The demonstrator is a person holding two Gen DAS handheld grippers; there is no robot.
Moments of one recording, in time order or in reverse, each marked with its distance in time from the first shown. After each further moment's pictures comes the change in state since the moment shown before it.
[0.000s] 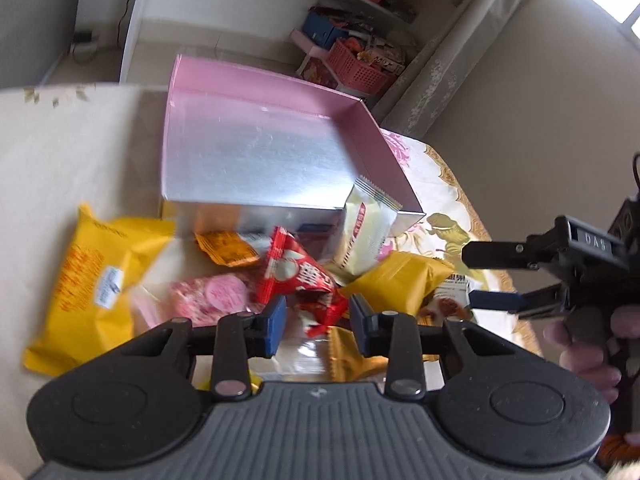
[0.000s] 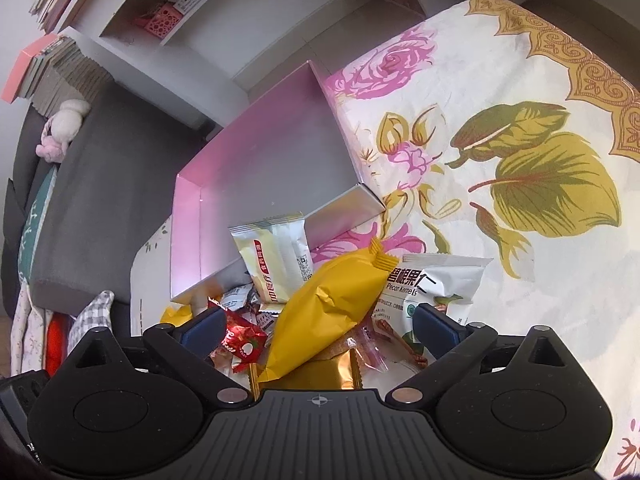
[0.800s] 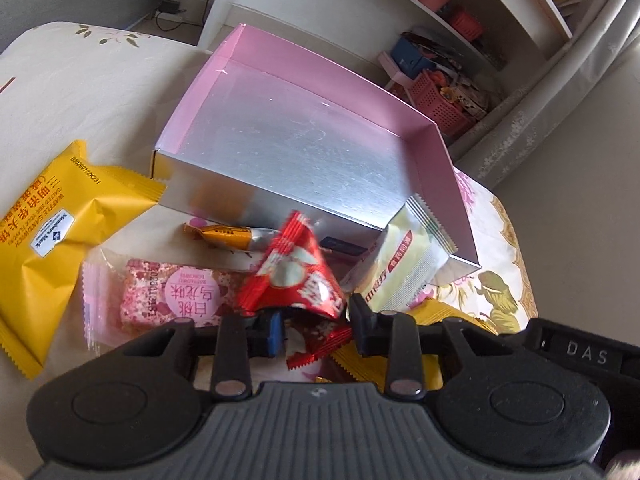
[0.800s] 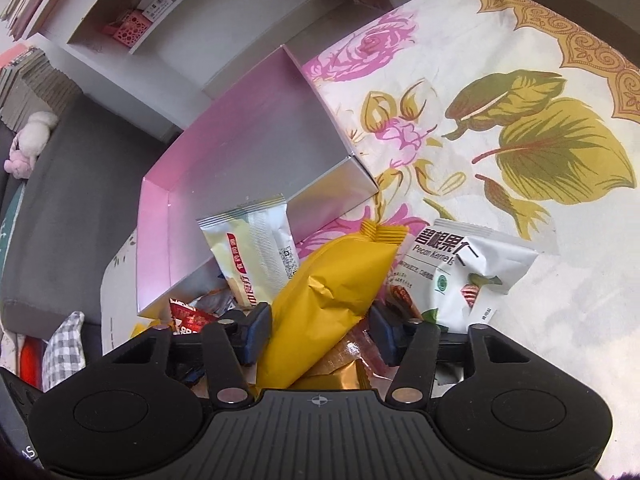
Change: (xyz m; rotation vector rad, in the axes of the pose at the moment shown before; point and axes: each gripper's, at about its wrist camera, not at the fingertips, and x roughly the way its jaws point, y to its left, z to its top) left arm 0.046 -0.012 -0.002 -0.254 -0.106 0.158; right arm 0.037 0.006 -0.019 0.058 -0.058 -0.075
